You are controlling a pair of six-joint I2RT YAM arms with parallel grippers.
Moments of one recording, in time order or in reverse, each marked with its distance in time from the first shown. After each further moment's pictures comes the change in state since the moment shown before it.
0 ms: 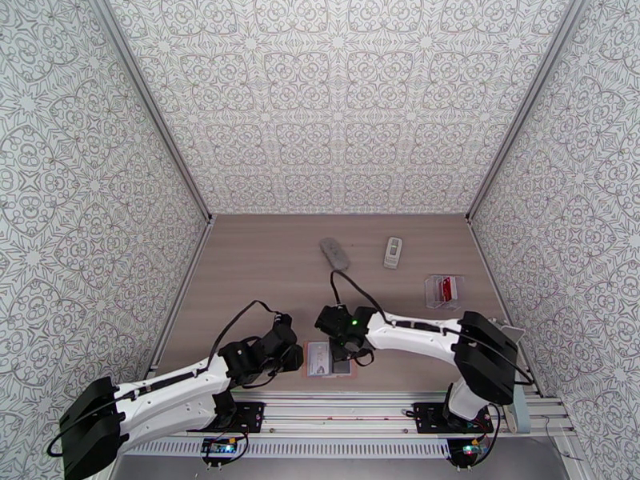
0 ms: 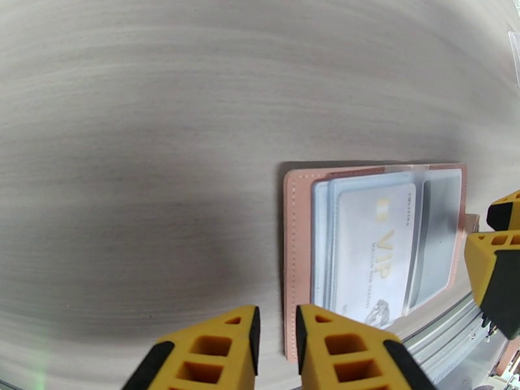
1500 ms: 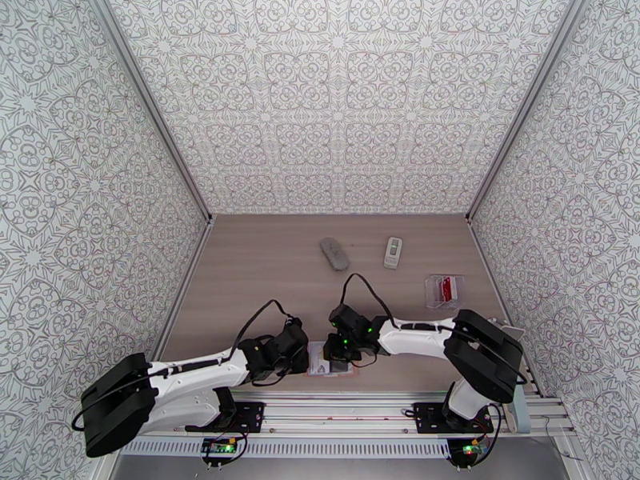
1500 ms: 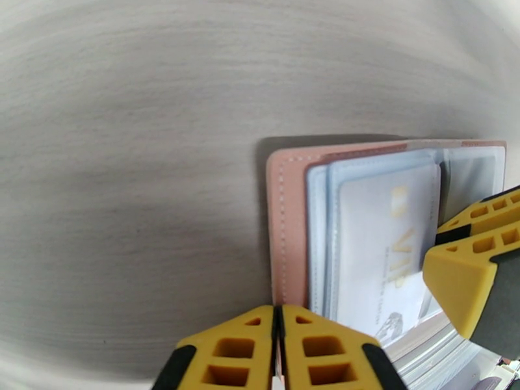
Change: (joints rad) left arm -0.035 0.191 0.016 0.102 0.048 -0.003; right arm -0.116 -0.054 -0.323 0.643 -0.433 0.157
